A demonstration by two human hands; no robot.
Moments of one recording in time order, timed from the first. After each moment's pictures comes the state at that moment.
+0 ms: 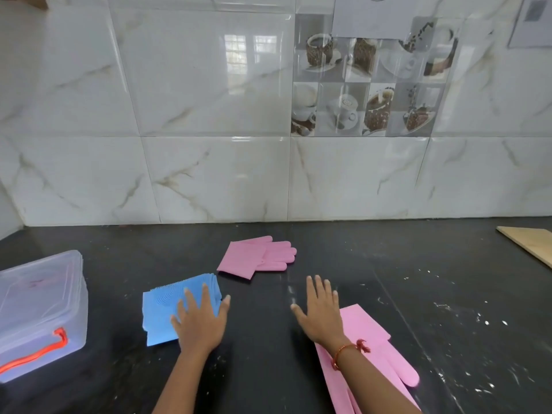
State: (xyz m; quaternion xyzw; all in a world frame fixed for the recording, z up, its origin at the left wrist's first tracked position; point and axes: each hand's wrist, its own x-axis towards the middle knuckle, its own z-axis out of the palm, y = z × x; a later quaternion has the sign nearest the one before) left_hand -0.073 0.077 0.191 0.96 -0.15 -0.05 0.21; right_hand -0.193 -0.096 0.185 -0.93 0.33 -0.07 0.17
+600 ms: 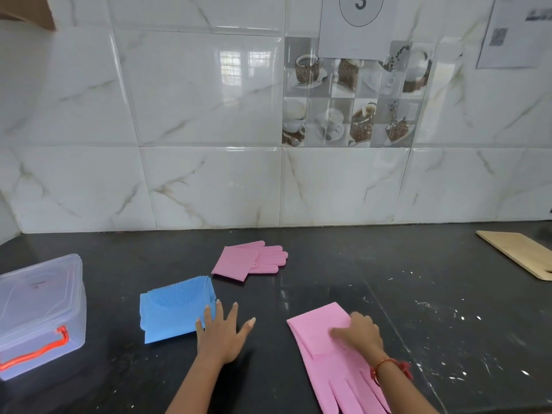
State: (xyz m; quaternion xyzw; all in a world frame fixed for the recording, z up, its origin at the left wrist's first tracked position) left_hand -0.108 0.065 0.187 0.95 -0.29 -0.12 0.05; right_hand -0.272 -0.128 0.186 -0.80 0.52 -0.03 0.29
